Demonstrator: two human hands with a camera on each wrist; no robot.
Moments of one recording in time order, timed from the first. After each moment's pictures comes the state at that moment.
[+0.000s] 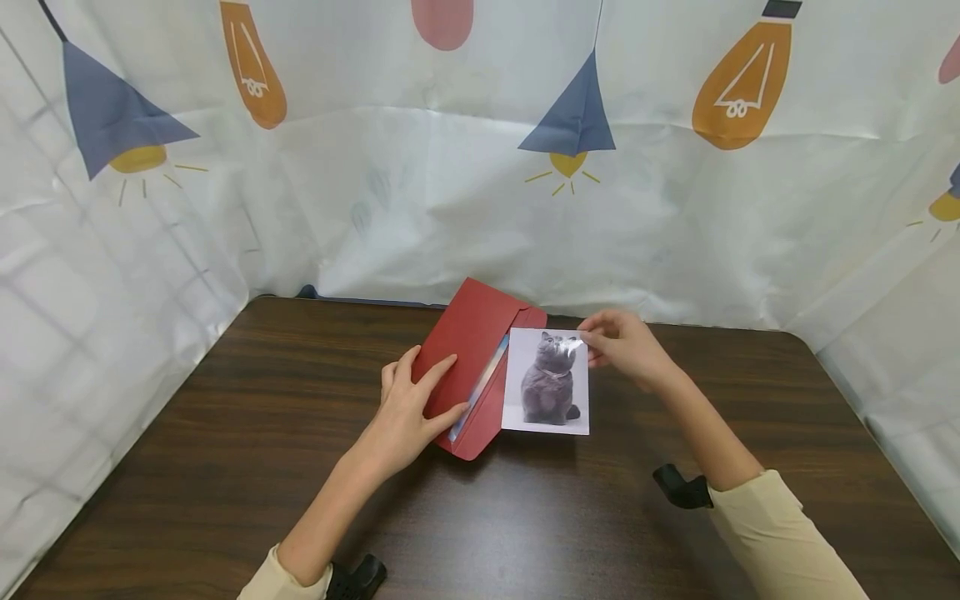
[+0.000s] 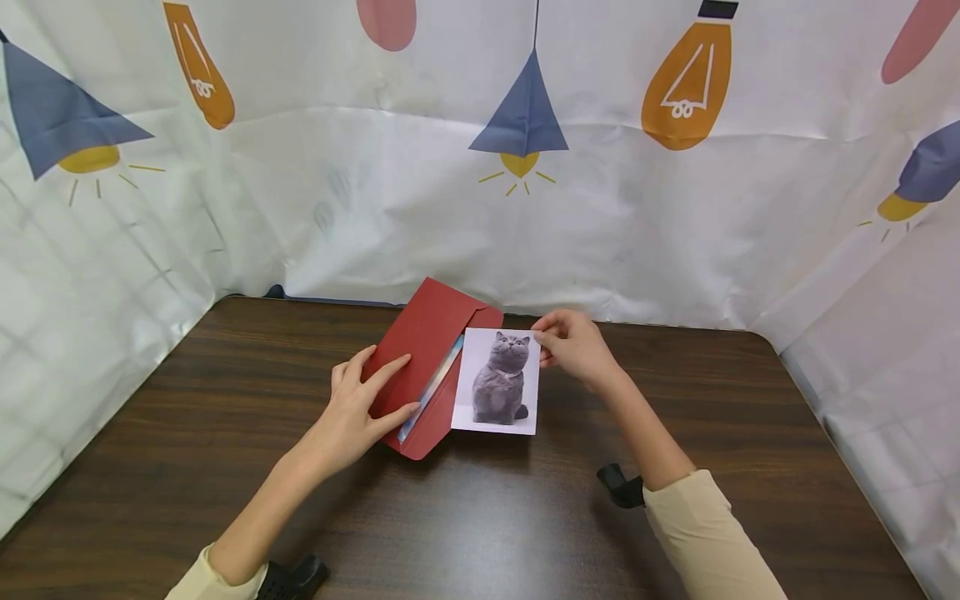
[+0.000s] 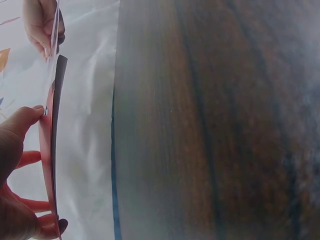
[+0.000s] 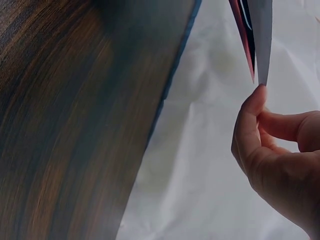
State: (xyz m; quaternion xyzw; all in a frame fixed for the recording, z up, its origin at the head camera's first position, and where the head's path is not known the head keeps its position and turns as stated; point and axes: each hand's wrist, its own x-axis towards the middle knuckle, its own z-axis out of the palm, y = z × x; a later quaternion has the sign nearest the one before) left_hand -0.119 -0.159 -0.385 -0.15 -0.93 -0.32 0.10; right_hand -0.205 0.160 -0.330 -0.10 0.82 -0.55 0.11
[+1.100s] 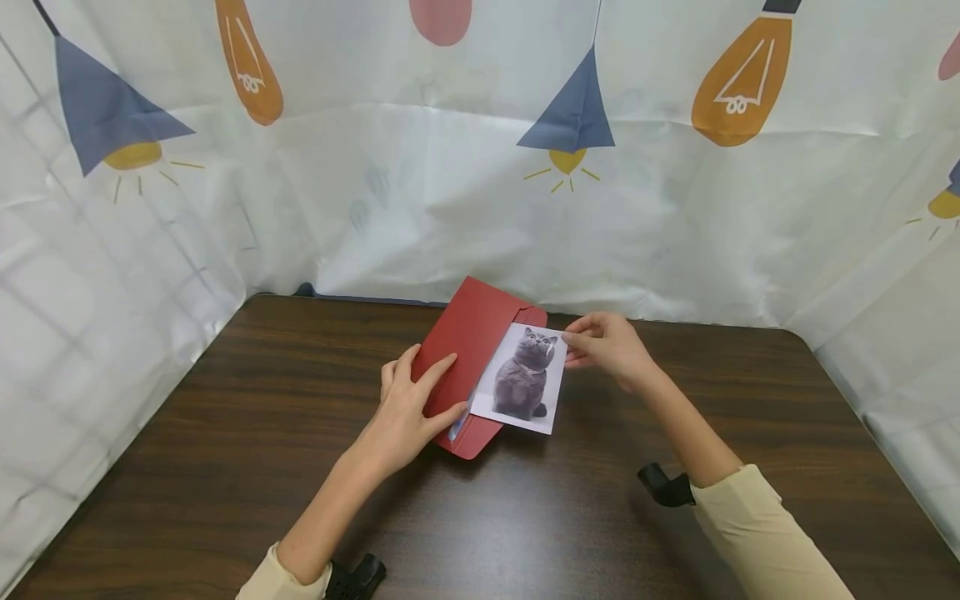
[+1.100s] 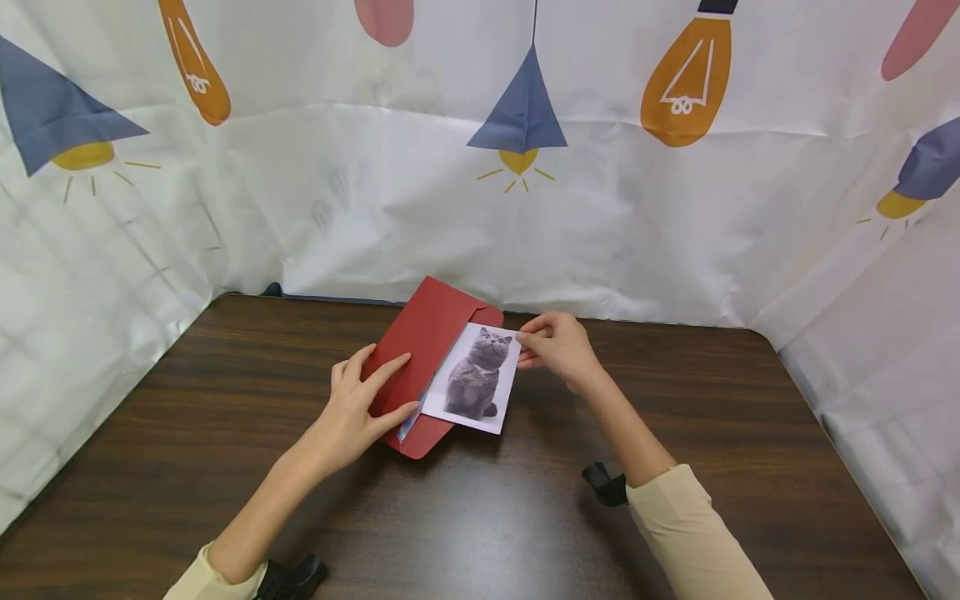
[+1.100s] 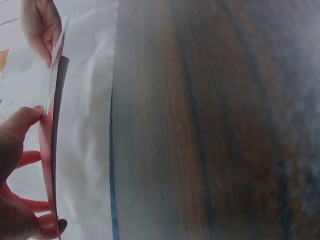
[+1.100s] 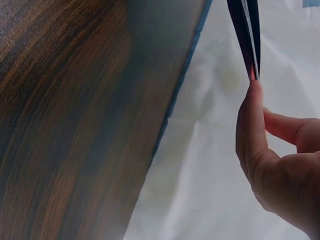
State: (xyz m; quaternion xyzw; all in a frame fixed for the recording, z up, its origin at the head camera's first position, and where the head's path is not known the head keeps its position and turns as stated) left_hand -0.119 -0.157 -0.387 -0.15 -0.93 -0.32 0.10; right_hand -0.208 0.141 -0.339 -0.07 0.79 -0.60 0.12
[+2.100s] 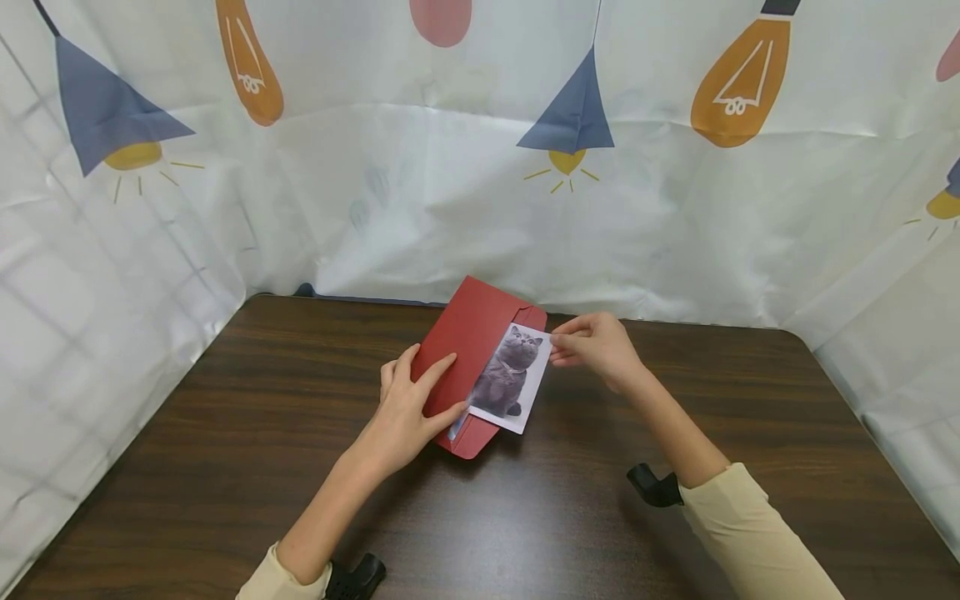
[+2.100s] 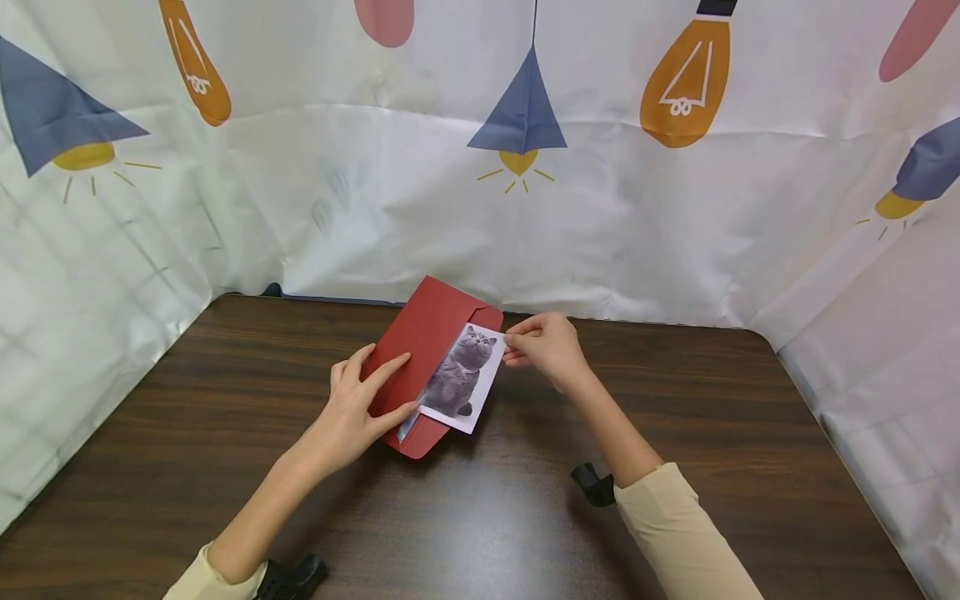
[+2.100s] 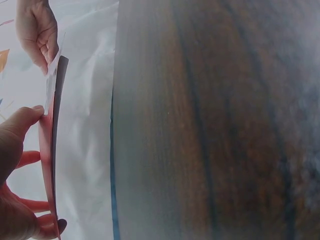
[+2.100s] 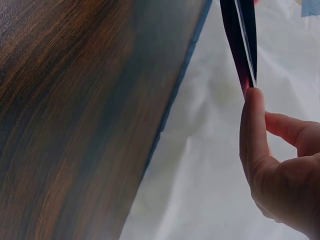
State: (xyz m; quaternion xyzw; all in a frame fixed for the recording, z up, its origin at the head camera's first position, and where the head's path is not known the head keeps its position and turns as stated) left_hand -0.120 -0.157 -0.387 -0.15 -0.93 -0.31 0.10; right_hand -0.205 0.127 -0.335 -0.05 0.77 -0.62 0.12
